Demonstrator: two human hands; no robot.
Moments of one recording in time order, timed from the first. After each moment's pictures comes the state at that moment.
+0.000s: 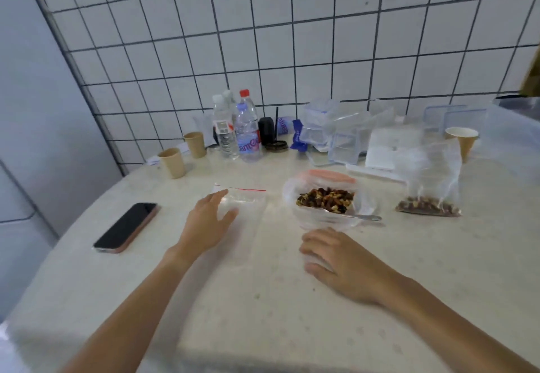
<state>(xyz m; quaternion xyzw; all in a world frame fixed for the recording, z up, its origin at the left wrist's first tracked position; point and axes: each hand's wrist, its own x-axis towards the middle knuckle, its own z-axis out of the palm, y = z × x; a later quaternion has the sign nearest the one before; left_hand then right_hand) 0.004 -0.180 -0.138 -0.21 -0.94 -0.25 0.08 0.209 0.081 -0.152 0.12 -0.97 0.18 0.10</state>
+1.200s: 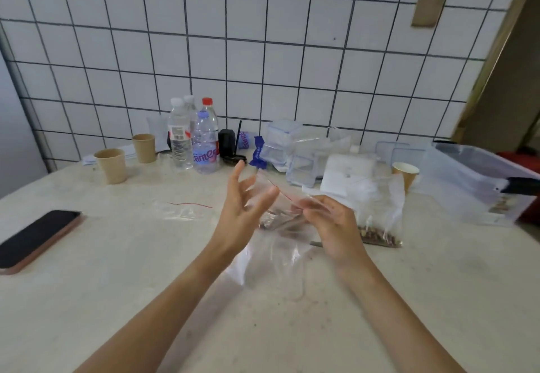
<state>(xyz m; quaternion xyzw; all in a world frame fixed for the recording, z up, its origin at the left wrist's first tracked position) 0.089 -0.036 -0.091 -0.32 -0.64 -0.69 -0.03 0.194 0.123 -0.084 -0.05 -0.71 0.64 0.29</state>
